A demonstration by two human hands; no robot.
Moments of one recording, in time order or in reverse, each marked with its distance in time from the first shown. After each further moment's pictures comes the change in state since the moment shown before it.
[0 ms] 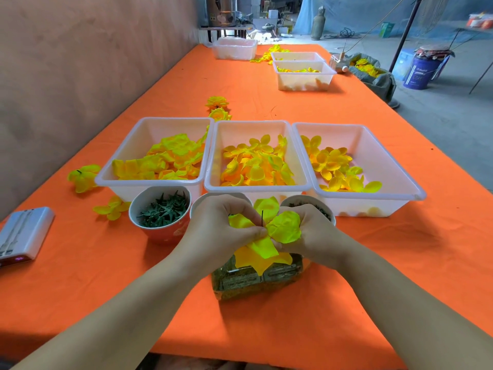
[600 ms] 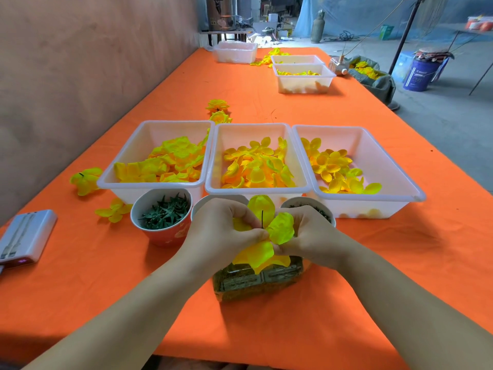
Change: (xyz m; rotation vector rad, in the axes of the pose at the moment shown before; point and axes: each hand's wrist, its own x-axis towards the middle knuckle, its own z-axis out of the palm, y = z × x) left_hand 0.000 0.006 0.003 0.080 -0.021 -0.148; right_hand 0.002 0.005 -0.004 -0.003 -0.031 0.020
